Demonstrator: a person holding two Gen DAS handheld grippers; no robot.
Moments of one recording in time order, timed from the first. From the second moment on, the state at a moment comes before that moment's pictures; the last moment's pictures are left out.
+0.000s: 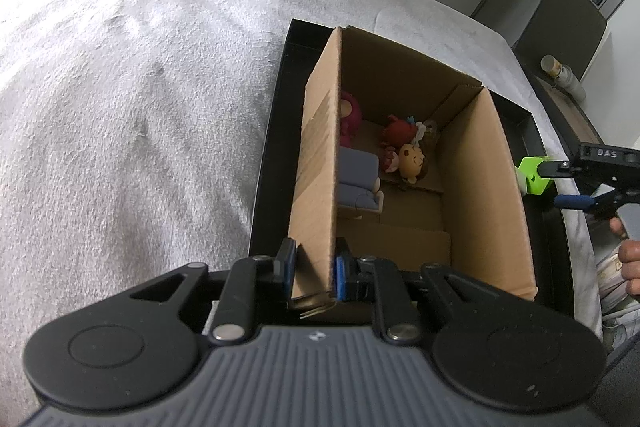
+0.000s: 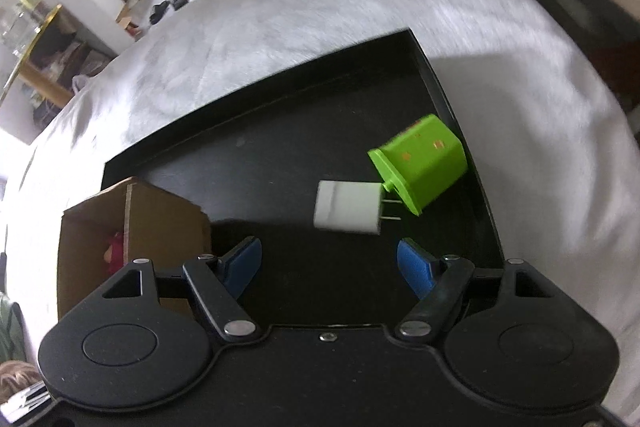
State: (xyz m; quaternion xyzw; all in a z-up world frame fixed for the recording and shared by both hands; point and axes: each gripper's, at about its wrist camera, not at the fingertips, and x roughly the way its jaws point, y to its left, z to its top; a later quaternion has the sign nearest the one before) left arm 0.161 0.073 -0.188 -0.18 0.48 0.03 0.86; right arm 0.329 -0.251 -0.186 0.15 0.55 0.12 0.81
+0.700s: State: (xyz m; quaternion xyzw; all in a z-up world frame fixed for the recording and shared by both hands) left arm 0.167 0.074 -0.194 -0.19 0.49 0.04 0.85; right arm 0.356 -0.224 -0.234 0.10 0.55 0.10 0.82
